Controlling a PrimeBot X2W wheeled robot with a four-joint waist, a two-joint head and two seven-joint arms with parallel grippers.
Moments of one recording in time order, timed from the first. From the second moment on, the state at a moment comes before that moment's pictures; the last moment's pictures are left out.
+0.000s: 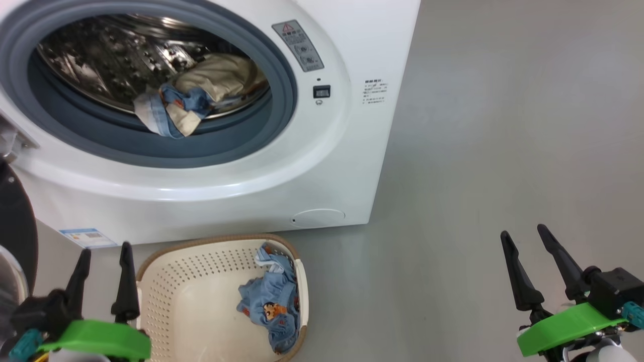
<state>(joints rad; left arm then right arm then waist) -0.15 0.13 0.03 0.29 -0.33 -0.13 -0.26 -0.08 -0.21 0.08 0.21 0.32 0.13 -0.25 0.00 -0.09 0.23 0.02</state>
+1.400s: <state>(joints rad) 0.02 0.10 0.03 0.26 -0.35 -0.13 -0.26 -0.03 -0.20 0.06 0.17 0.32 0.13 -0.25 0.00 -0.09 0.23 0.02</state>
